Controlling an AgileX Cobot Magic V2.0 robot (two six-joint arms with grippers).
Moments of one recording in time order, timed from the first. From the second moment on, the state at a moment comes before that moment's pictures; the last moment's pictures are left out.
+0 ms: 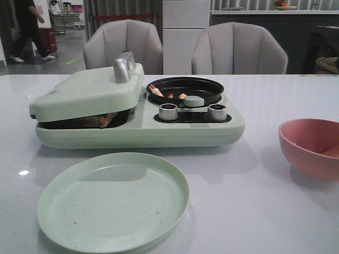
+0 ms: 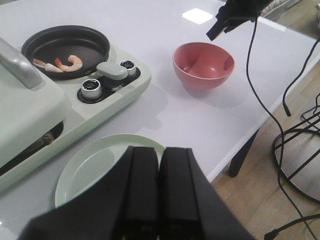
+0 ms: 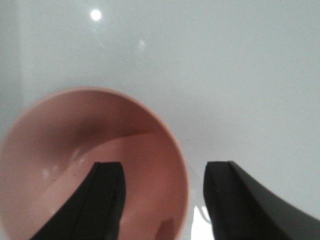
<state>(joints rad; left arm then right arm) -0.58 0.69 -0.66 -0.58 0.56 0.54 -0.08 1.46 -0.93 0.15 0.52 -0.09</state>
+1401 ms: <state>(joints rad) -0.58 0.69 -0.66 -0.58 0.57 0.54 0.37 0.40 -0.57 -0.08 0.91 0.19</state>
